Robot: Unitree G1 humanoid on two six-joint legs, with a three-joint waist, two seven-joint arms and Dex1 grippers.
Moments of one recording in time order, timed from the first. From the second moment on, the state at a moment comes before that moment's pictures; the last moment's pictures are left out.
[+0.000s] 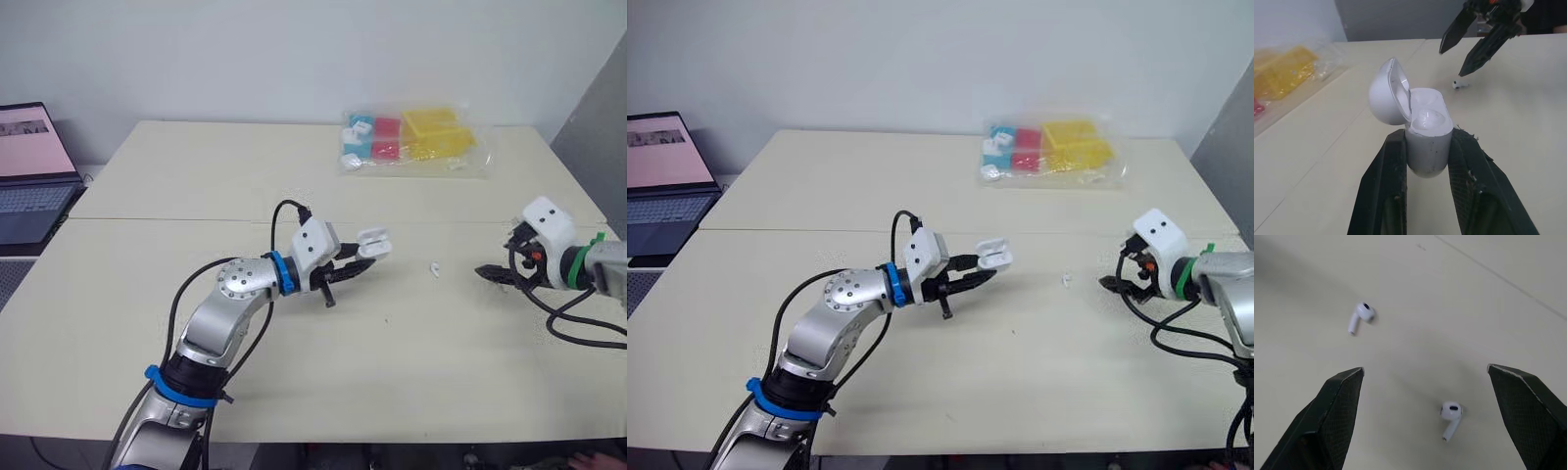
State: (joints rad) left arm -0.46 0.38 -0.26 -0.19 -0.25 0.34 -0.84; right arm -0.40 -0.93 -0.08 -0.16 0.24 1.04 0.80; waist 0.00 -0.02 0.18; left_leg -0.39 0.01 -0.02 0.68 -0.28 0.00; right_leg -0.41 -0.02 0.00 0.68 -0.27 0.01
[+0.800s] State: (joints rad) left arm -0.51 0.37 -0.28 -0.19 -0.26 0.35 -0.88; right arm -0.37 -0.83 -0.12 0.20 0.24 0.77 0.76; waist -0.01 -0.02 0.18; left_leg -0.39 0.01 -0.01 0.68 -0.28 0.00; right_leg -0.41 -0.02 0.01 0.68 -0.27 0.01
